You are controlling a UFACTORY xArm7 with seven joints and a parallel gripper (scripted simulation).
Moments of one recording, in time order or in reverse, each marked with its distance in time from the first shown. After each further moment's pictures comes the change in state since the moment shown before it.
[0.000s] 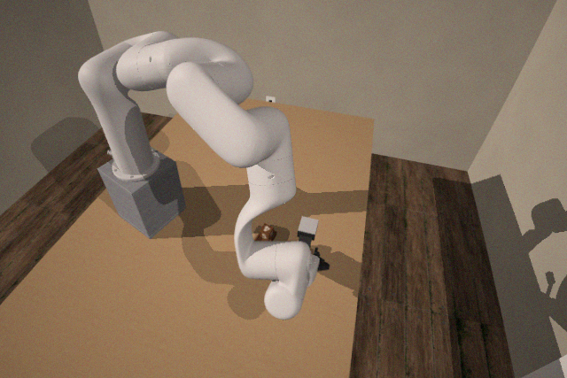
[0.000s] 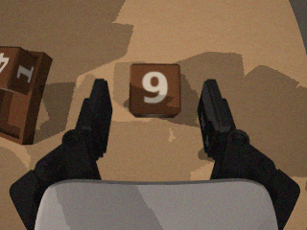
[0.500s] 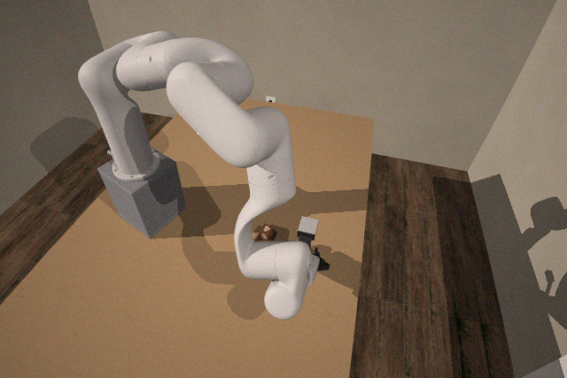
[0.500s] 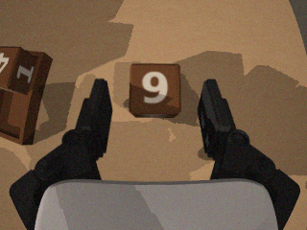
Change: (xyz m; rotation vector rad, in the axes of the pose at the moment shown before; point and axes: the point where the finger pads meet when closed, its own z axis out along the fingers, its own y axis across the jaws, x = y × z) arm 0.000 0.000 0.000 0.000 0.000 0.000
